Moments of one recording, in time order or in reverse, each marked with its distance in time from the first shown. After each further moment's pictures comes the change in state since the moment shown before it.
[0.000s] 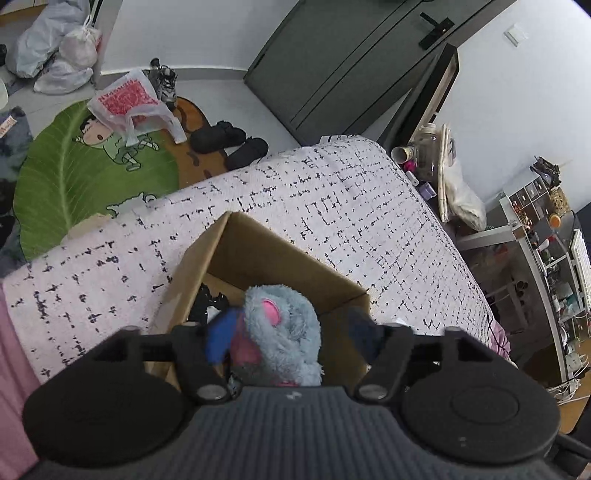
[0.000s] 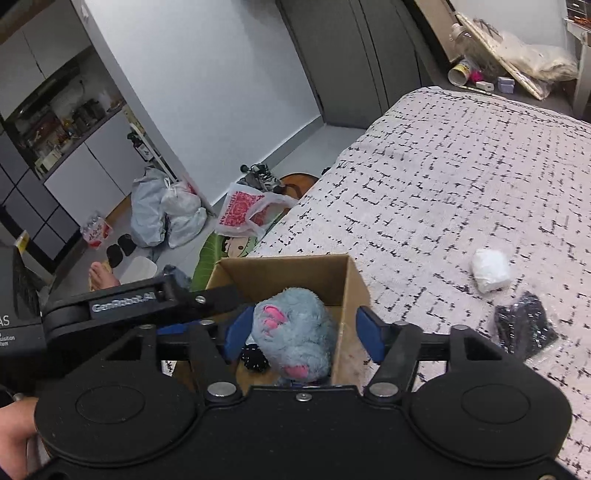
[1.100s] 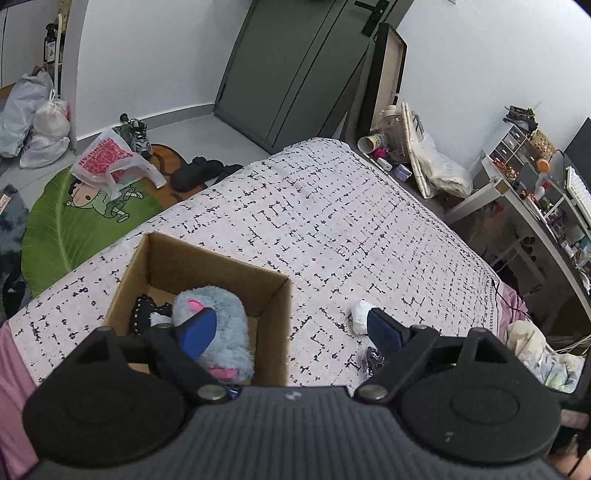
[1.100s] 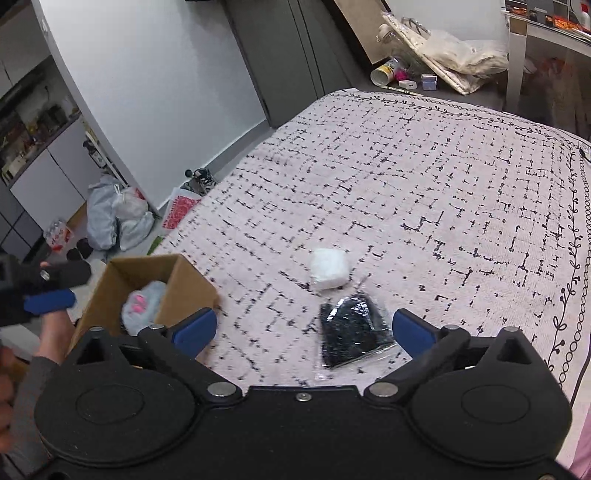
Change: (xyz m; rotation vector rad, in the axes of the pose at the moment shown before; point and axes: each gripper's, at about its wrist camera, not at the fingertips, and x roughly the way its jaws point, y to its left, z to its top) left arm -0.014 -0.103 -0.035 0.221 -0.065 0.074; right arm -0.034 -0.140 -0.005 0.001 0.000 -0.110
